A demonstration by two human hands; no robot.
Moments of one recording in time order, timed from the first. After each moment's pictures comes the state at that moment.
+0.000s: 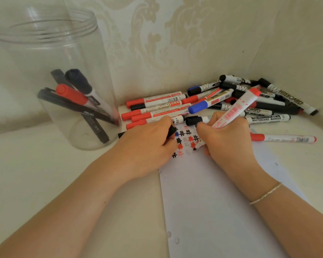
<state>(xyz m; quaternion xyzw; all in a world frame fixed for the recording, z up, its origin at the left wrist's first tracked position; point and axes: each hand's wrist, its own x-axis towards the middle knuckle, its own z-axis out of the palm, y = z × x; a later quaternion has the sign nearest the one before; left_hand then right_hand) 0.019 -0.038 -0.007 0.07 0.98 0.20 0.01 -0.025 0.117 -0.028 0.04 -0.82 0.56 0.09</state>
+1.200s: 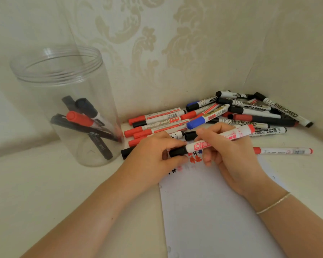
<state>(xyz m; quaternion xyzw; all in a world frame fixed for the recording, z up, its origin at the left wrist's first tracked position) 0.014 -0.038 -0.020 0.11 0.92 0.38 -0.08 -0.025 0.131 -0.017 0.10 -0.61 0.78 -0.07</state>
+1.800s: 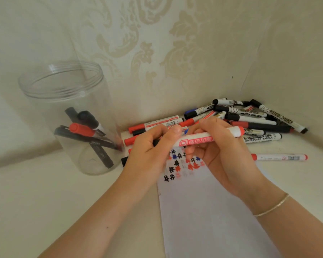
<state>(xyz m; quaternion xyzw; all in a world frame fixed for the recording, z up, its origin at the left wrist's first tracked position) 0.026 -0.019 0.013 0.00 0.74 0.66 -0.10 -0.021 0.117 0.010 0.17 -0.50 0.84 -0.12</state>
